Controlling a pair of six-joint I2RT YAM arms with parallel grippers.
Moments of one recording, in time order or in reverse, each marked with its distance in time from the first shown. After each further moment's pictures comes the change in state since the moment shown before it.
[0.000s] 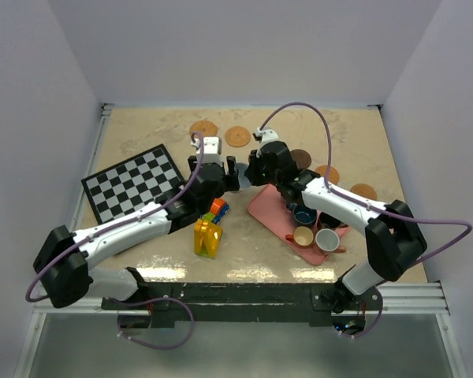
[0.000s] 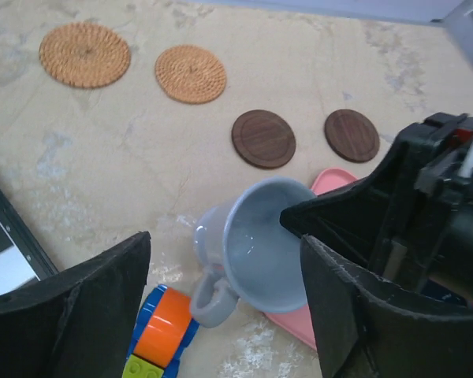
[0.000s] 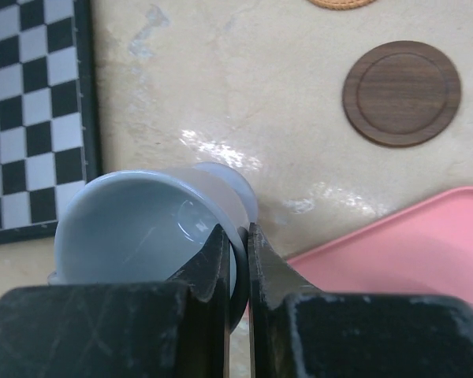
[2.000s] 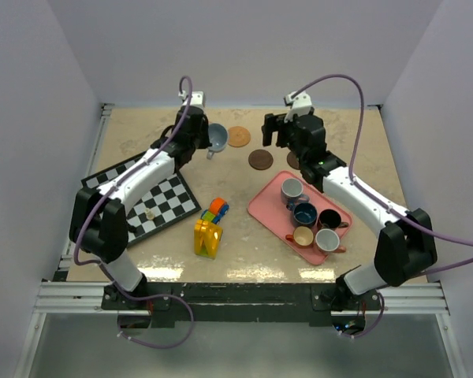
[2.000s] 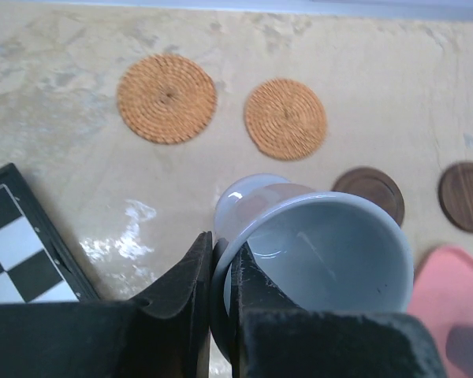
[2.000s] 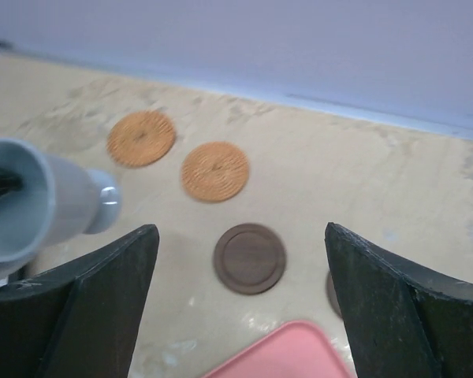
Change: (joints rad) left arm 0.396 0.322 0.397 -0.176 0.371 0.168; right arm -0.168 -0.064 0.088 0.183 0.065 -0.293
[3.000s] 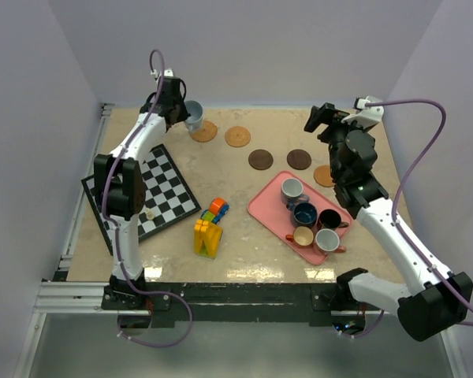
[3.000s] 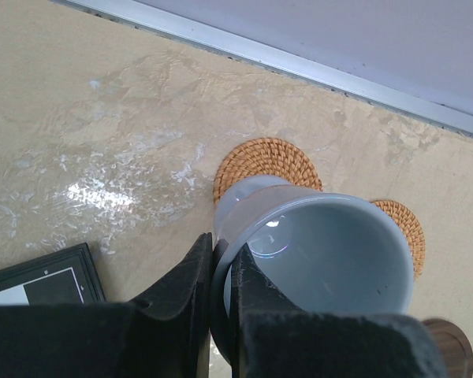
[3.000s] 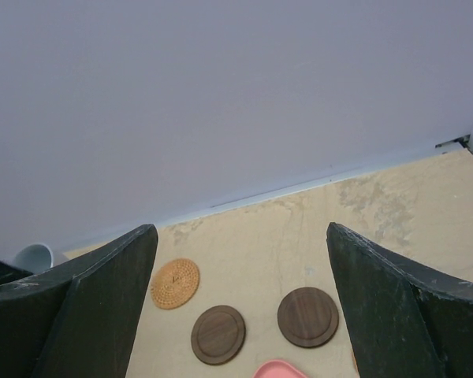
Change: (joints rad) left arm 0.279 0.454 0.573 -0.231 0.060 -0.114; right arm -0.126 -0.388 -0.143 0.078 0.311 0.157
